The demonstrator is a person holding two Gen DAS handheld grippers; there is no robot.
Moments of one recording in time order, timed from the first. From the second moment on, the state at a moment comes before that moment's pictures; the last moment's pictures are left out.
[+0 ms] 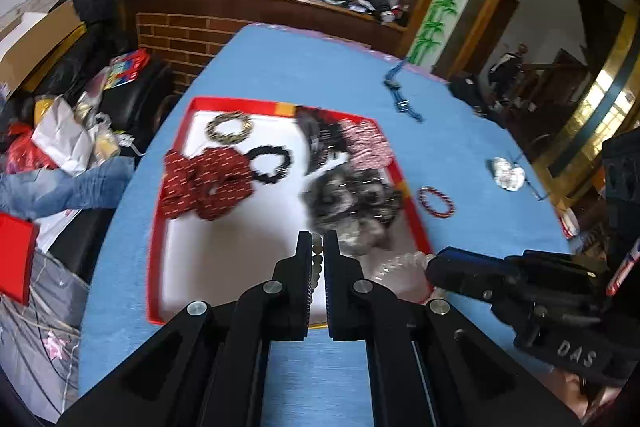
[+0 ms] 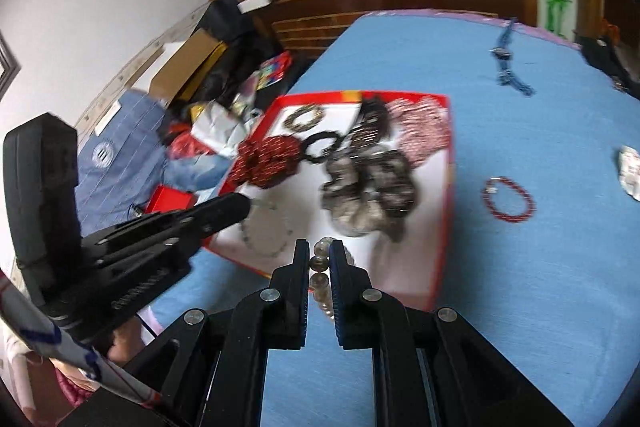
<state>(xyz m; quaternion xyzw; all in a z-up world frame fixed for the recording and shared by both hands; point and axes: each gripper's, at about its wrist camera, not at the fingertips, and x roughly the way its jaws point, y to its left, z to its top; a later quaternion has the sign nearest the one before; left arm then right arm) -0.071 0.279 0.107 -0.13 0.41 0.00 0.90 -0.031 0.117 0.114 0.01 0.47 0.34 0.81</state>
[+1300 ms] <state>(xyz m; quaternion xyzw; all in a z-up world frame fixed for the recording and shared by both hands) -0.068 0.345 0.038 -0.14 0.45 0.10 0.88 0.012 0.102 0.040 0.00 0.53 0.23 0.82</state>
